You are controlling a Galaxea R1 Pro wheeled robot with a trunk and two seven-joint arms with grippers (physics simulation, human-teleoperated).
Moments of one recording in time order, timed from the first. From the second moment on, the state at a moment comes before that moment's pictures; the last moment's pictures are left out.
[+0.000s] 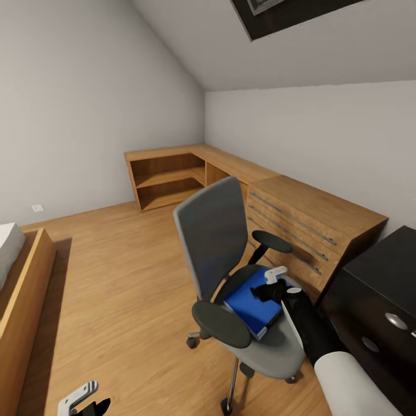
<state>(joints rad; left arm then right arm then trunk) 0.03 -0.04 0.42 -1.27 0.25 0.60 -0.05 -0.65 -0.01 0.03 -0.91 0.26 0.47 0.25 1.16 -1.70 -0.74</state>
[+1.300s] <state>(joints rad) 0.03 -0.04 0.44 -1.26 0.25 0.60 -0.04 -0.65 -0.02 -0.08 -0.94 0.26 0.36 0.24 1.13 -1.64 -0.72</state>
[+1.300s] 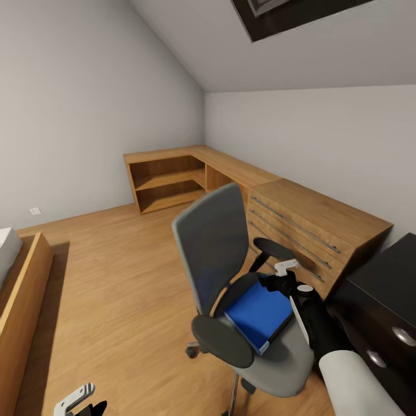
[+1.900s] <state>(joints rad) 0.03 -0.04 0.44 -1.25 0.25 0.60 -0.04 -0.65 -0.01 -0.08 -0.93 0.26 0.36 0.24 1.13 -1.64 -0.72</state>
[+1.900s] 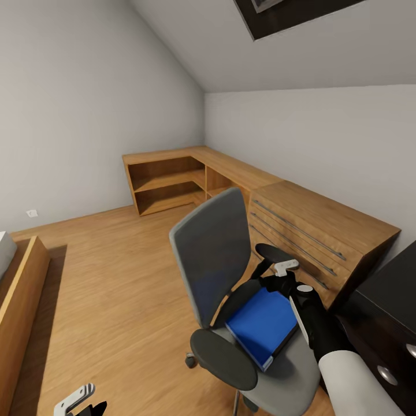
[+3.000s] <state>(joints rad) 0.03 -0.04 0.44 -1.22 0.25 0.60 -0.04 -0.72 0.01 -0.07 -0.76 0.27 0.34 0.17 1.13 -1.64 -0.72</state>
